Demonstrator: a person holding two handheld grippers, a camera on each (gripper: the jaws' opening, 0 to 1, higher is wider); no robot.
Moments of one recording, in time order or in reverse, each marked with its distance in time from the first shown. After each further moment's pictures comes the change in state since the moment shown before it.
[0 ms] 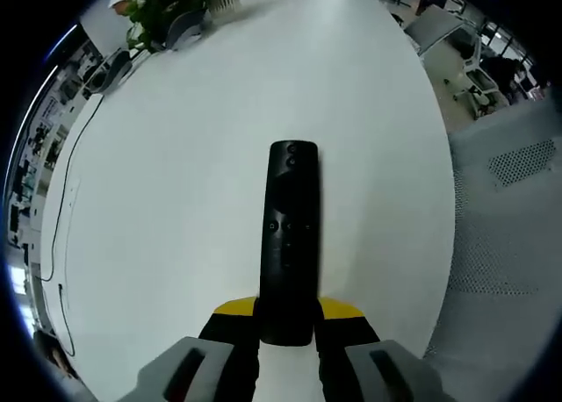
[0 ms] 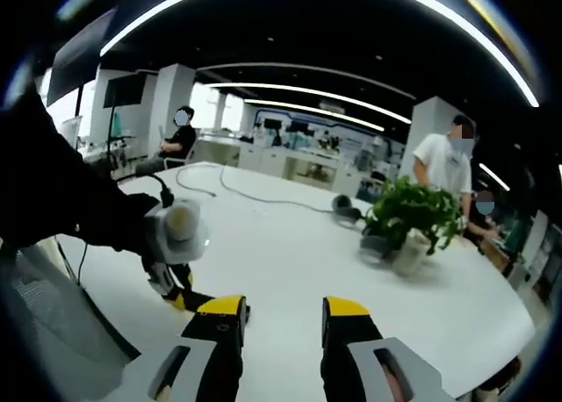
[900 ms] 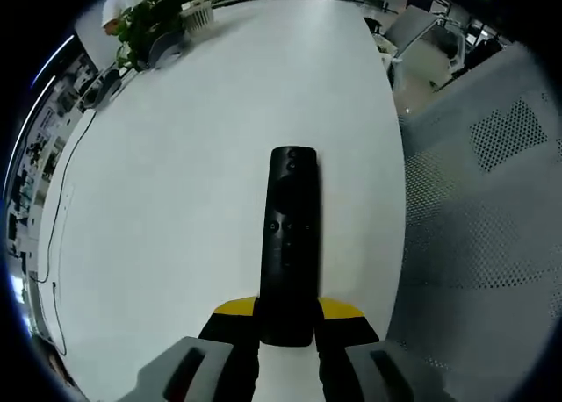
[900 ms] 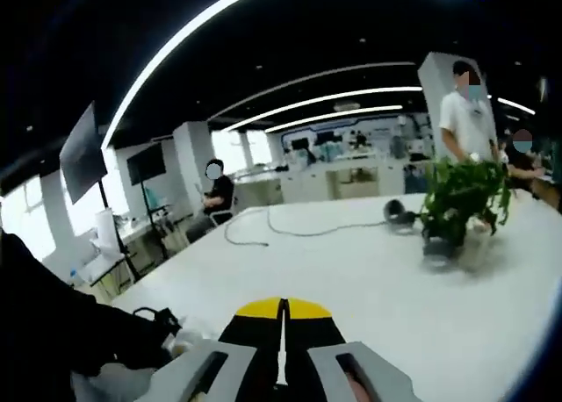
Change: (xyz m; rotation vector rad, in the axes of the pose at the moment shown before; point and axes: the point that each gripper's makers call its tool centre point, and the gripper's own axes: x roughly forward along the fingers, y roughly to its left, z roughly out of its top) left arm -0.005 -0.059 -0.015 0.040 -0.068 -0.015; right arm 0.025 0.015 0.096 0.321 -0.132 0.308
